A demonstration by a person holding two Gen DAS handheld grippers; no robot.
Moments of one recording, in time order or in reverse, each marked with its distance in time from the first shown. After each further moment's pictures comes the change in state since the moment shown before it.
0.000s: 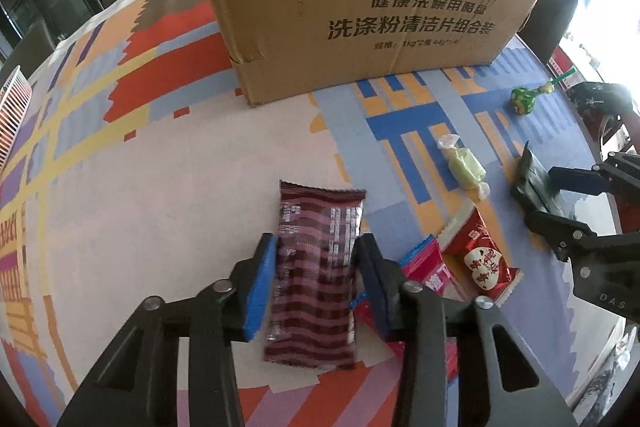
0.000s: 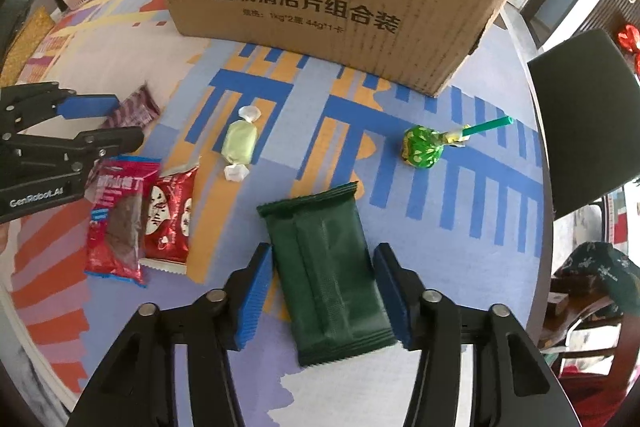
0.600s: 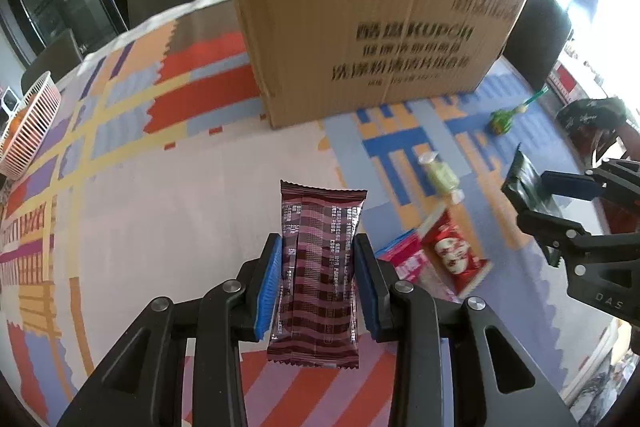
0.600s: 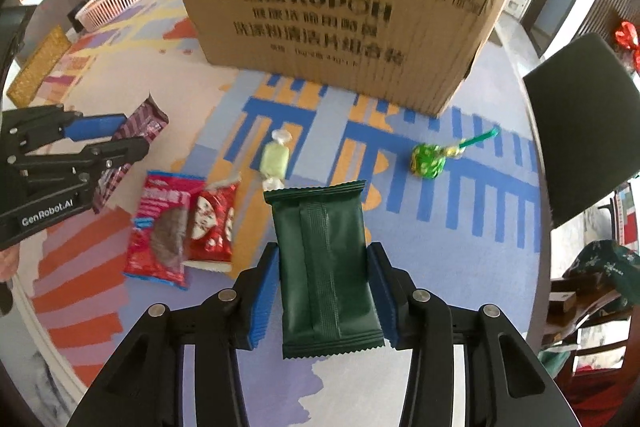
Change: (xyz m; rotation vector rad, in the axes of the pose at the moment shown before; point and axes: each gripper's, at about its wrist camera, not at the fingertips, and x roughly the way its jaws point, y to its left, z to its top) left arm -0.053 -0.009 -0.024 -0.032 -0.119 0.039; right arm -0.039 0.019 -0.014 0.018 -0.108 0.025
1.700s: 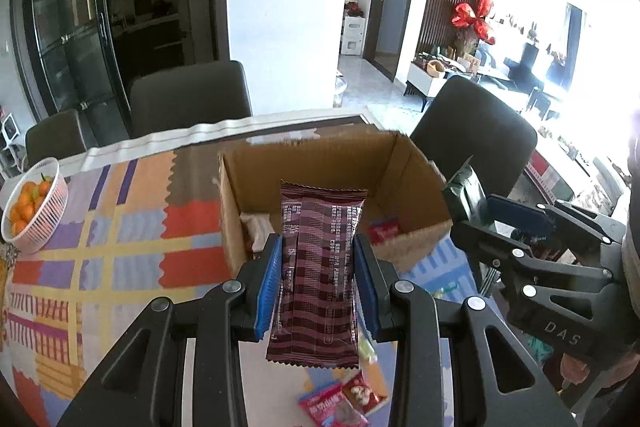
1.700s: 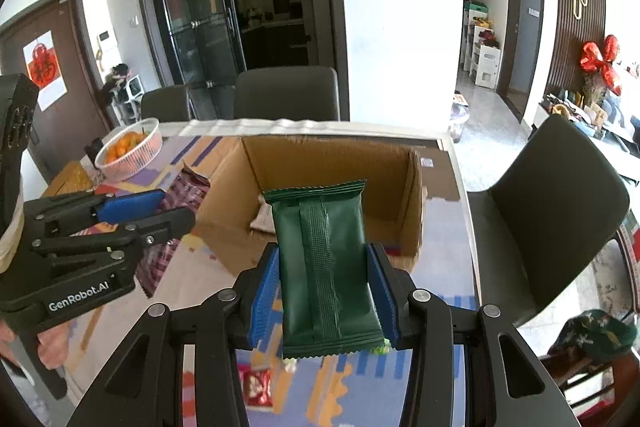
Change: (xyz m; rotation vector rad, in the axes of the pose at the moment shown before) left arm -0.109 -0.009 0.132 -0.044 -0.294 -0.068; right arm -0.126 -0.038 0.106 0.122 -0.413 0.032
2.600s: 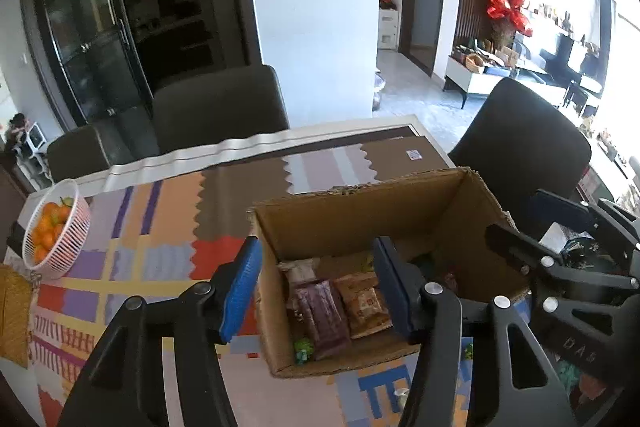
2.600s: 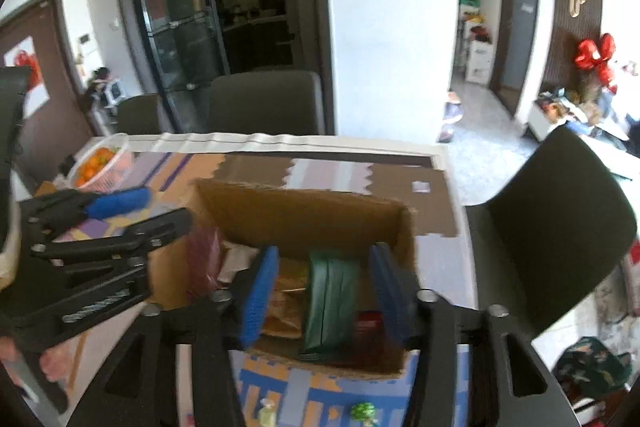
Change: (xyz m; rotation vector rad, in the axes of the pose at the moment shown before) left arm 0.051 0.013 0.044 0.003 0.013 0.146; right arm 0.061 -0.021 0.049 0.017 0.016 -0.069
